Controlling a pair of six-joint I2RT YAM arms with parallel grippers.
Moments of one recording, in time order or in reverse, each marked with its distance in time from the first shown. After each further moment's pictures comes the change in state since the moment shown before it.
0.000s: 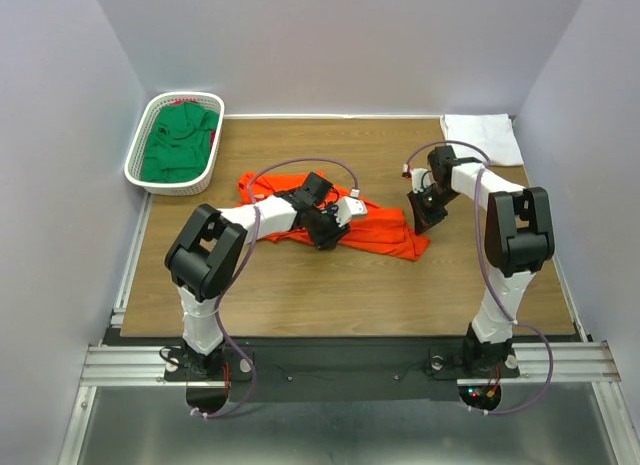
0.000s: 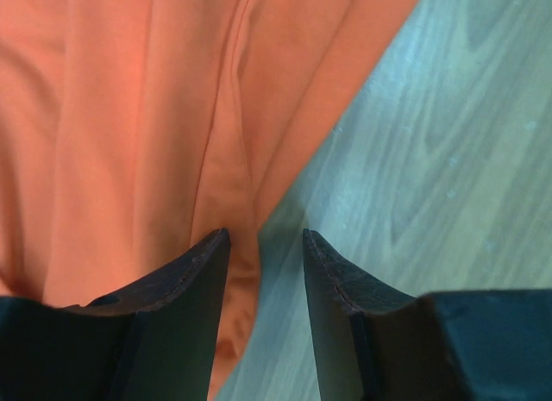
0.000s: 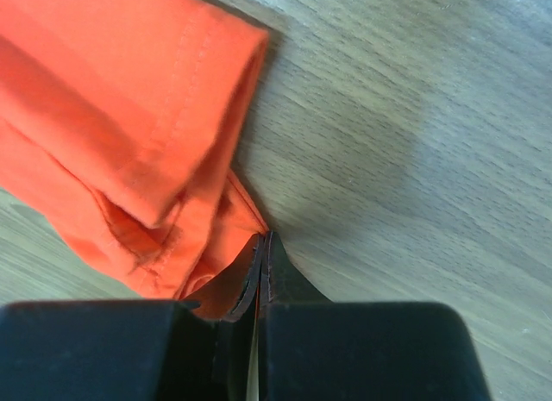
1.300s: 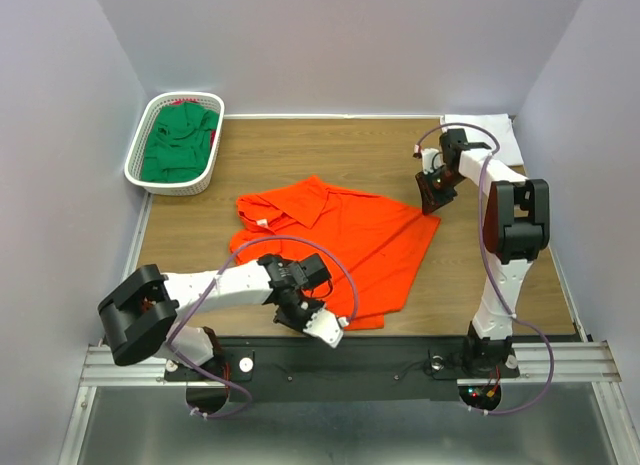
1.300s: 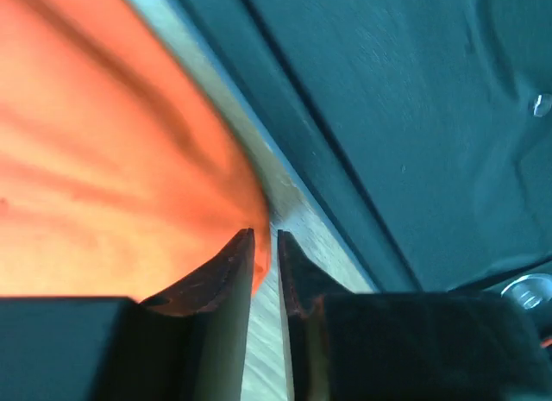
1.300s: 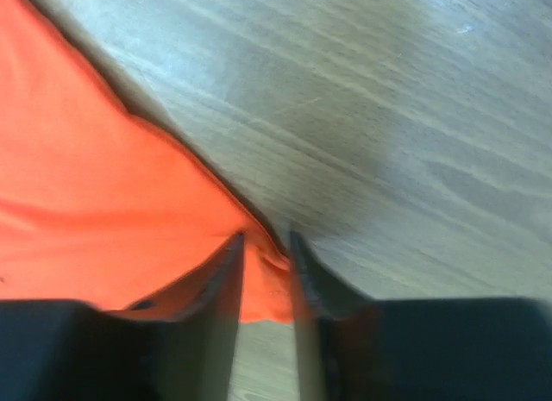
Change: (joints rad) left arm -0.431 -0.500 -0.453 -0.438 -0.065 0.549; right arm -0.080 0.129 0.215 -0.001 0.063 -0.048
